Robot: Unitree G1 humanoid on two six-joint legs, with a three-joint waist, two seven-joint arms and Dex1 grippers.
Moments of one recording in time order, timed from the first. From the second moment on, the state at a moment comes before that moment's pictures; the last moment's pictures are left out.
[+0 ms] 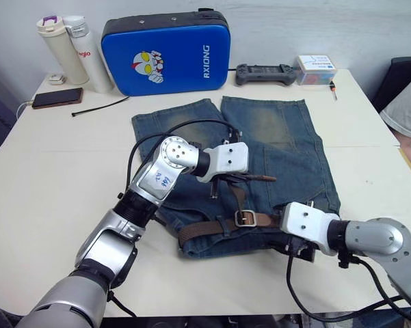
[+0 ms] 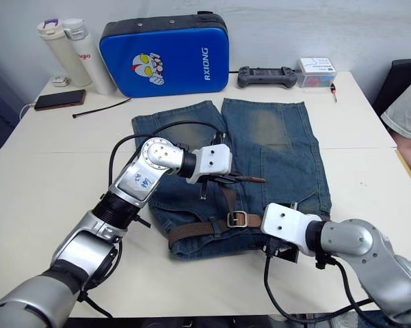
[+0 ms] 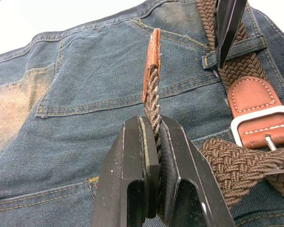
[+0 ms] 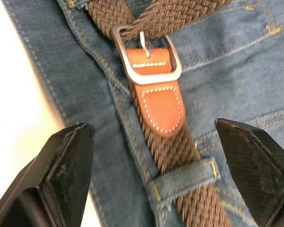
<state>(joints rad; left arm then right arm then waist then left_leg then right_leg) -0.93 0.29 -0.41 0.25 0.07 0.19 -1.04 -0.03 -1.02 0.12 -0.75 0.14 0.65 0.74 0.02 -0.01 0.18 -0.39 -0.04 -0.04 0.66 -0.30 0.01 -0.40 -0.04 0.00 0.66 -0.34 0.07</state>
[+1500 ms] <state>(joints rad) -0.96 0.45 -0.43 0.30 0.15 -0.05 -1.19 -0.14 -0.81 0.11 -0.65 -0.01 0.62 0.67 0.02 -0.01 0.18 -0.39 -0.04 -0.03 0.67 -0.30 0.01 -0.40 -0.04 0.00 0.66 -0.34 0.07</state>
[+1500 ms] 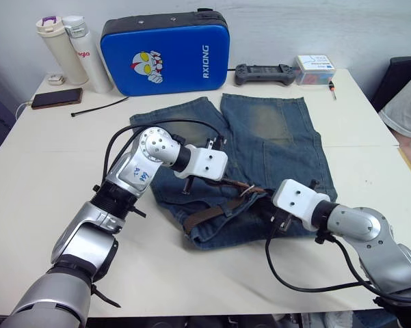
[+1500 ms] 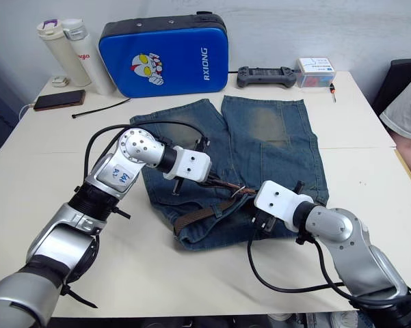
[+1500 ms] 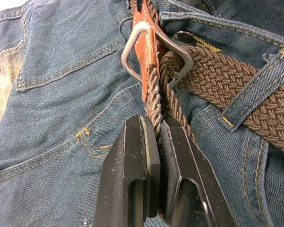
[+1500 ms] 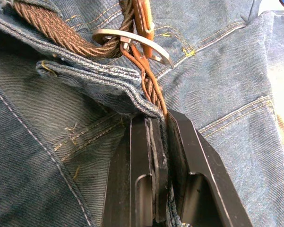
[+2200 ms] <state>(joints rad) -0.94 0.35 -0.45 0.28 0.18 0.08 -1.17 -0.15 -0.80 0.15 -0.67 -0.02 0.64 0.68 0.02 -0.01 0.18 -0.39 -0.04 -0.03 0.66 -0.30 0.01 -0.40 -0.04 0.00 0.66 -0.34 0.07</state>
